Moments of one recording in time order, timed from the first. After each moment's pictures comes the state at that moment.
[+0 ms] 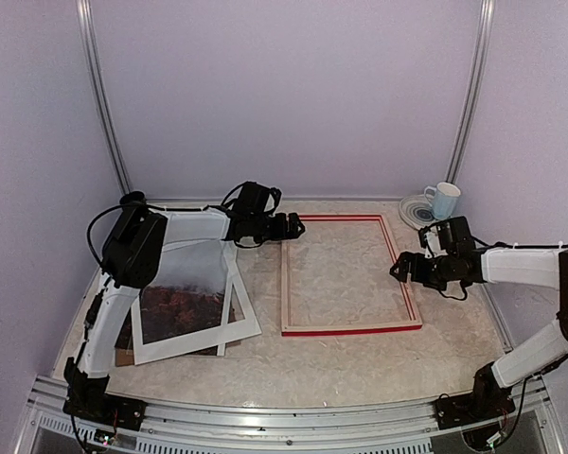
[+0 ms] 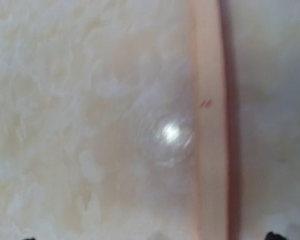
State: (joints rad) left arm -0.61 2.46 1.91 -0.07 0.16 -0.48; right arm 0.23 1.41 0.68 -0.11 -0.19 0.38
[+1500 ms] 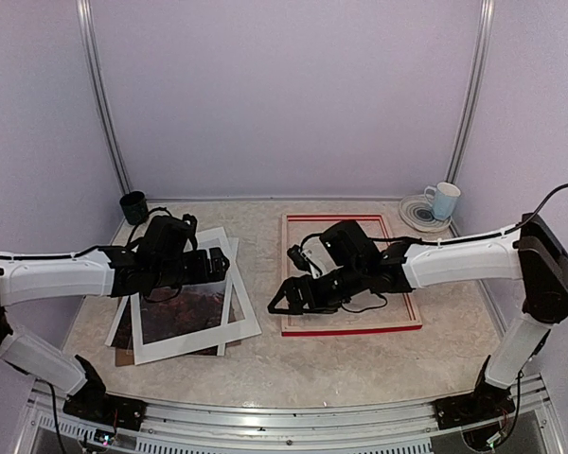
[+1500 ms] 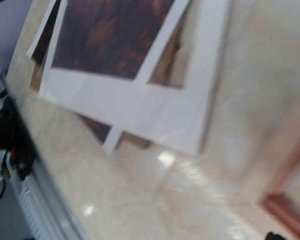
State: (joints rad) left arm -0.70 1.37 0.80 -0.11 -0.23 -0.60; right arm 0.91 1.68 1.06 -0.11 -0.43 0.62
